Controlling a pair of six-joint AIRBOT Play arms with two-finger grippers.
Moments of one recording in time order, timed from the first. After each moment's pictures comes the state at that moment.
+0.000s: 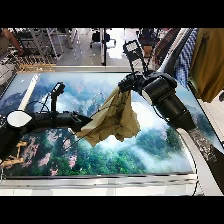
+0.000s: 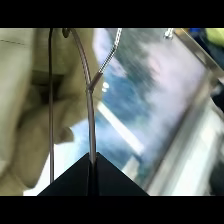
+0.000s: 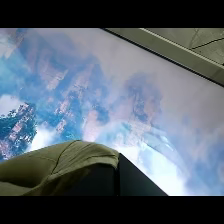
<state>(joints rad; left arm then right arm) -0.22 -1.09 1.05 0.52 -0.96 -0.82 0.52 -1.45 1.74 -1.98 0.89 1.74</state>
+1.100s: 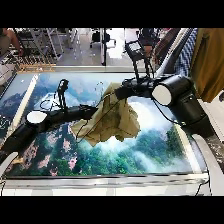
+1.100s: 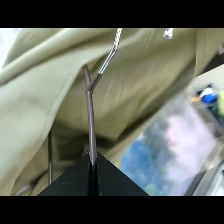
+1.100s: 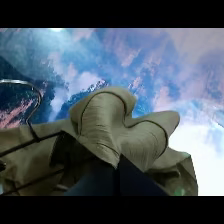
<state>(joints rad) -0.28 -1.20 1.05 0.29 -0.69 -0.72 0.52 -1.35 1.74 -1.61 1.07 1.60</state>
